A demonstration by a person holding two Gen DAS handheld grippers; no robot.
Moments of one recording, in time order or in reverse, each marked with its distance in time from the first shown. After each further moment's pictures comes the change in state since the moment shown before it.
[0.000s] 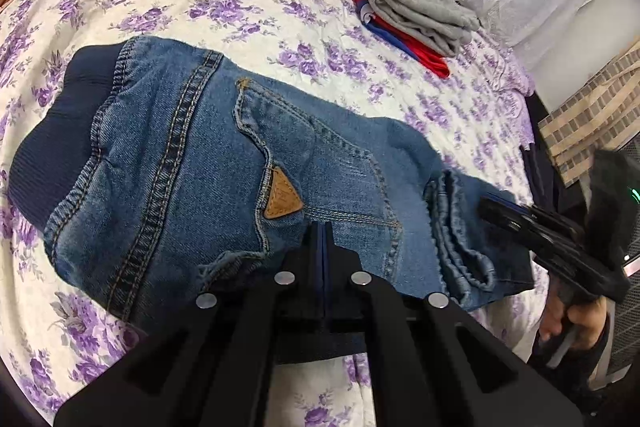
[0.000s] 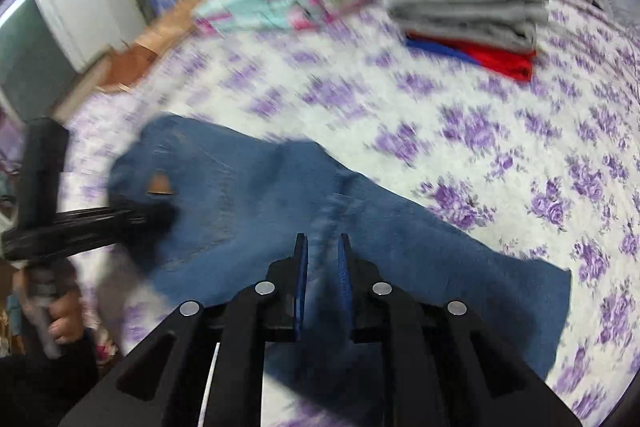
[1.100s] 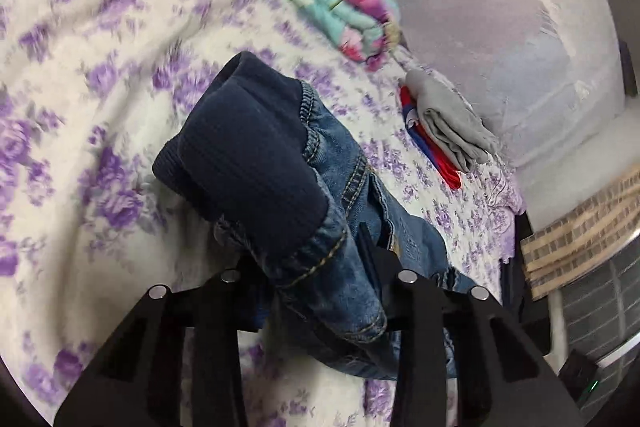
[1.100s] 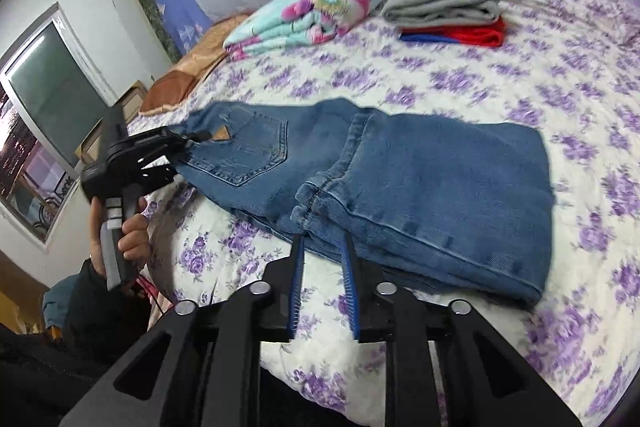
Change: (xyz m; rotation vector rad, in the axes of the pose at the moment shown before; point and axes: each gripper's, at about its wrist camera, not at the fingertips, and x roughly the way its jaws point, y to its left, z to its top) left arm -0.043 0.061 -0.021 -0.280 -0.294 -0.031; right arm -0.055 0.003 -0.085 0.105 -0.062 0.112
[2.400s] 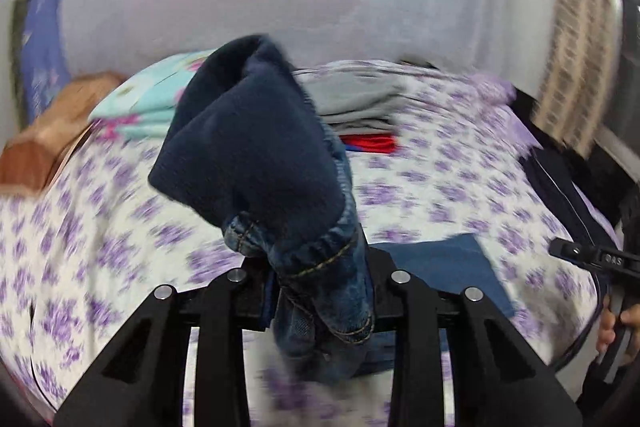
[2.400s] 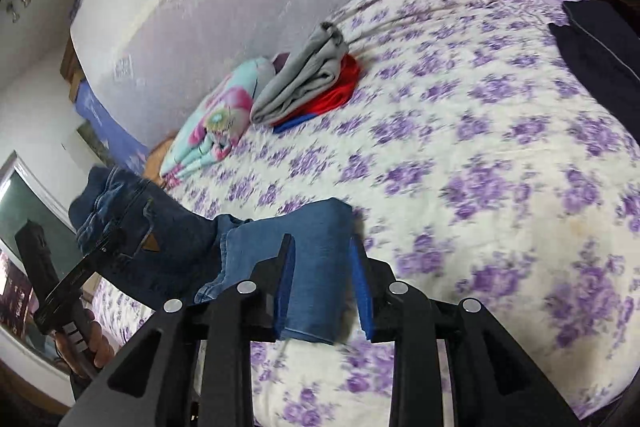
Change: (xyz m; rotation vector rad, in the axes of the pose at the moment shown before) left arm -0.022 -0.226 -0.066 0.711 -0.122 0.138; right arm -0.105 -0.153 -0.016 0.380 -0.301 -0.074
